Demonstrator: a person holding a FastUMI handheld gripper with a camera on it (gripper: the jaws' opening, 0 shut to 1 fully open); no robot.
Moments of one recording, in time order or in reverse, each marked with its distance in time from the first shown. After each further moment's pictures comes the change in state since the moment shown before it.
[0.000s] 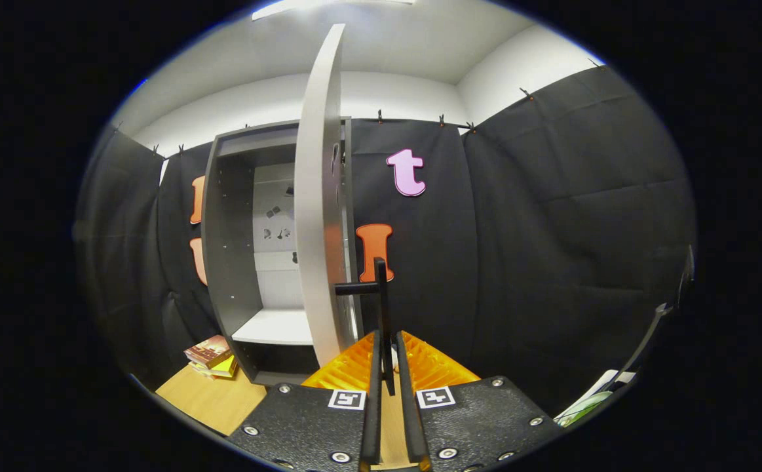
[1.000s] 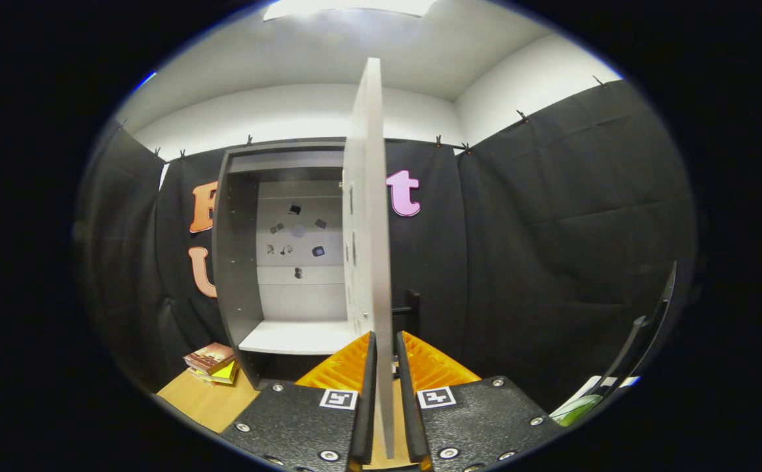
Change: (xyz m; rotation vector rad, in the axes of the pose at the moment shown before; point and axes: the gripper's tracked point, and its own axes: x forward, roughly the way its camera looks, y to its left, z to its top) arm -0.037 0.034 0.024 -0.028 -0.064 -0.036
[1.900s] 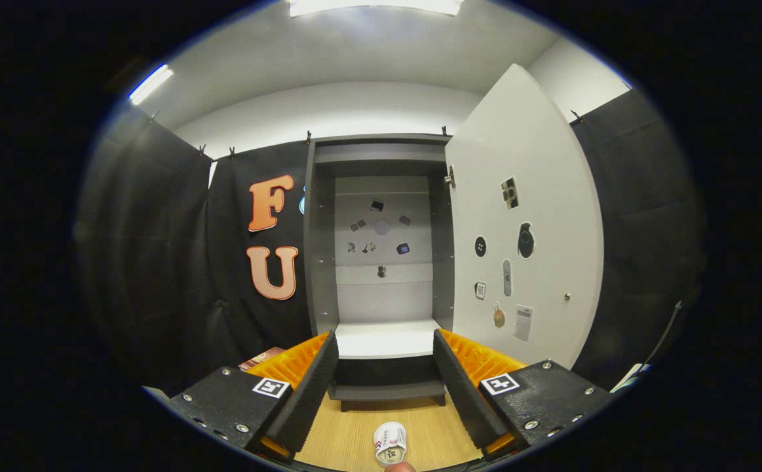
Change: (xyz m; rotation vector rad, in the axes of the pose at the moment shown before) arm -0.006 0.203 -0.014 0.004 0.017 0.193
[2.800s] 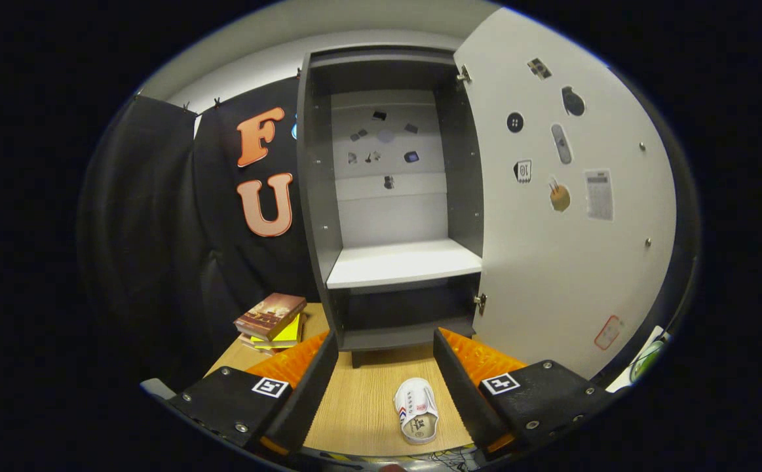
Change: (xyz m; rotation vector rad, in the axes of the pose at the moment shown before) arm 0.046 0.027 -0.186 0.060 0.351 -0.009
